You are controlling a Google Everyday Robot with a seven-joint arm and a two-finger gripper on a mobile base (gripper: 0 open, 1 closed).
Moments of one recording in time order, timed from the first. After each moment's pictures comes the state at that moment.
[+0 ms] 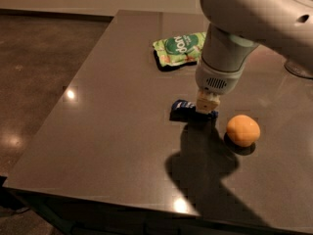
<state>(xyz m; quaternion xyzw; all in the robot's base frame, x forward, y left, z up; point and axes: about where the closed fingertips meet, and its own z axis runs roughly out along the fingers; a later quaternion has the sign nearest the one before) 0.493 -0.126 0.871 -0.58 0.81 -0.03 0.08</state>
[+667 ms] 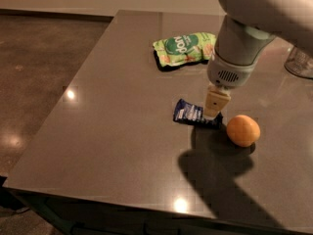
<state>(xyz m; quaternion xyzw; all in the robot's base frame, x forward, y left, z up) 0.501 -0.150 0.880 -0.56 0.83 -0.03 0.09</state>
